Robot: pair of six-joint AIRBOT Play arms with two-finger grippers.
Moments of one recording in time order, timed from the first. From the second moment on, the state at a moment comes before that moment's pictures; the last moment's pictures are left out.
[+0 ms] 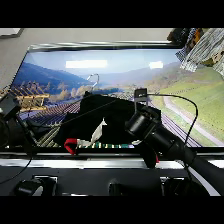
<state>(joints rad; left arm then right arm) -0.18 -0.52 0.97 1.17 -1.37 -0.94 0.86 -1.17 1.17 -2.04 1.53 2.47</state>
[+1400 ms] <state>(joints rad) -0.20 -0.40 0.94 0.97 -1.53 -1.03 0.86 -1.19 1.17 -2.21 1.62 2.57</state>
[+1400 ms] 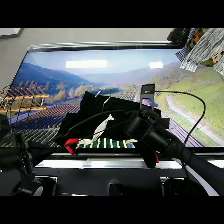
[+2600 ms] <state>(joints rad) -0.20 -0.38 0.85 0.85 -1.57 -1.06 0.86 -1.22 1.17 -2.23 1.63 2.62</state>
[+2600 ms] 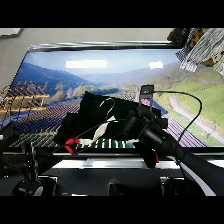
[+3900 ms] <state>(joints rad) -0.20 -0.57 0.85 0.81 -1.48 -0.75 0.86 -1.04 1.19 -2.33 1.75 2.51</state>
